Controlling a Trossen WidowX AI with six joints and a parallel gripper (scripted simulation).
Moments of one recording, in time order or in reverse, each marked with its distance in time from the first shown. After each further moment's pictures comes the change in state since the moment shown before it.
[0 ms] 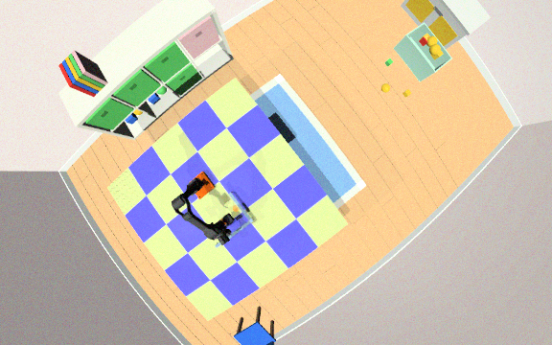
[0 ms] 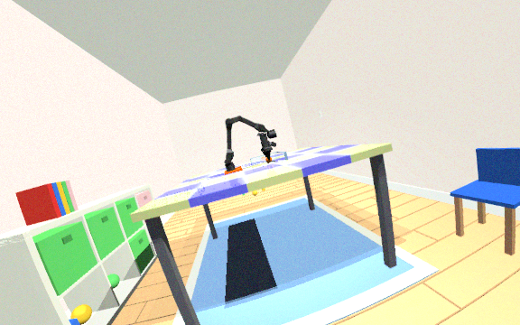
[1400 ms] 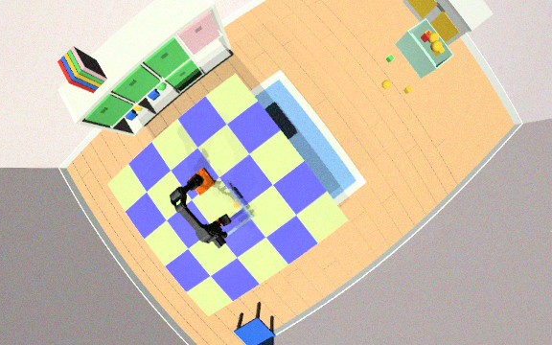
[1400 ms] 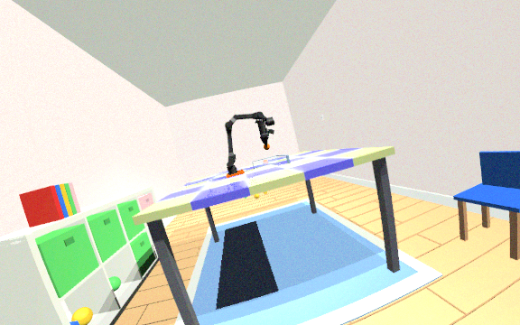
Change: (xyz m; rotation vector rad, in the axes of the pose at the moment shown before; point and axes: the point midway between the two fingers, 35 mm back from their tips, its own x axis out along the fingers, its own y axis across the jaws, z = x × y) arm -0.131 0.008 0.000 0.105 0.003 0.006
